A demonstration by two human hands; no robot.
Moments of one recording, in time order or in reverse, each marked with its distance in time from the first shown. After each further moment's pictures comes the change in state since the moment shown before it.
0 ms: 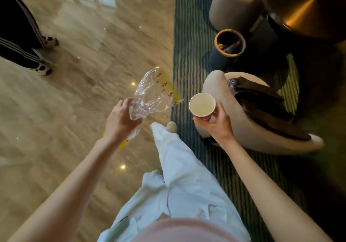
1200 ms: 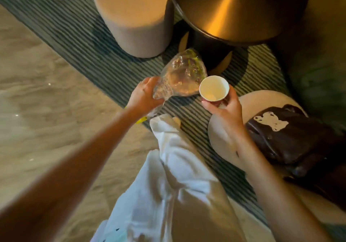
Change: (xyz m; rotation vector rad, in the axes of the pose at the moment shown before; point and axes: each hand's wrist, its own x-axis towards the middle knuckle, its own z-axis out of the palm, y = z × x) left_hand 0.778 0.323 0.167 0.198 -0.772 0.869; right_hand 0.593 -0.047 -0.058 0.347 0.904 0.436
